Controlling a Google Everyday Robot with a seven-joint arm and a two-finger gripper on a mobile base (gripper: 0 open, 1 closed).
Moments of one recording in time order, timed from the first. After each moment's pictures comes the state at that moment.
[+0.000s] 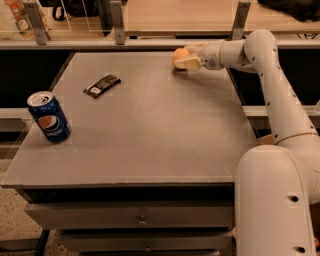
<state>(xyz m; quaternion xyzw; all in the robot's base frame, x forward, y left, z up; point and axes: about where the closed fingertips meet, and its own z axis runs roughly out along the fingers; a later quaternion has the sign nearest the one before) 0.860 -0.111 0.852 -0.45 0.66 0.21 0.56</state>
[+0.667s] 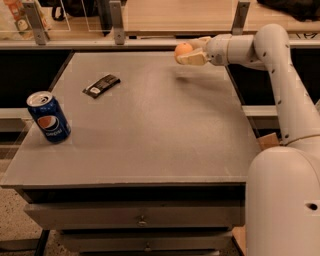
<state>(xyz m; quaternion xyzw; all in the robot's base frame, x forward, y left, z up) 0.840 -0.118 0.882 -0.47 0.64 0.22 0.57</state>
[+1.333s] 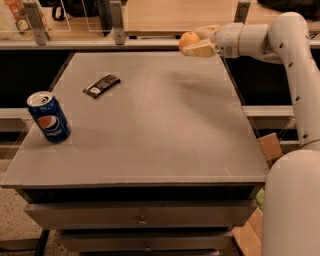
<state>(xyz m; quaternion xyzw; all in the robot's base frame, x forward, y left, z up) 0.811 -0.128 0.928 -0.48 0.61 0.20 0.60</state>
